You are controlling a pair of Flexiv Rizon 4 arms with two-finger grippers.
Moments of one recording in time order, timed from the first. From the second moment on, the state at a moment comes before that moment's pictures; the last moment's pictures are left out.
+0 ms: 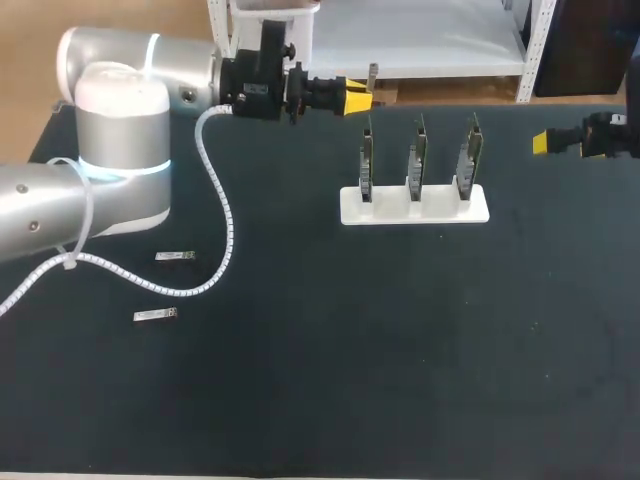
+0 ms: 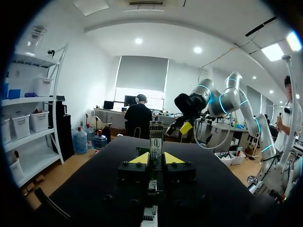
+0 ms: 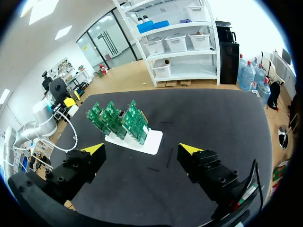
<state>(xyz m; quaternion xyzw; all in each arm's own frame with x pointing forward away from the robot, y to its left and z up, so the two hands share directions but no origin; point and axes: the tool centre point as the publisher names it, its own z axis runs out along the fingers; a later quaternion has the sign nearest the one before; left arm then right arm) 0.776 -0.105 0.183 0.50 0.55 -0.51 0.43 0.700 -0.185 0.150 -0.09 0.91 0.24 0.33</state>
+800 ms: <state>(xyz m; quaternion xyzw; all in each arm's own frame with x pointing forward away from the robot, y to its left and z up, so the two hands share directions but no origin) 0.776 -0.114 0.168 0.48 0.56 -0.50 0.45 0.700 -0.185 0.150 -0.09 0.91 0.24 0.33</state>
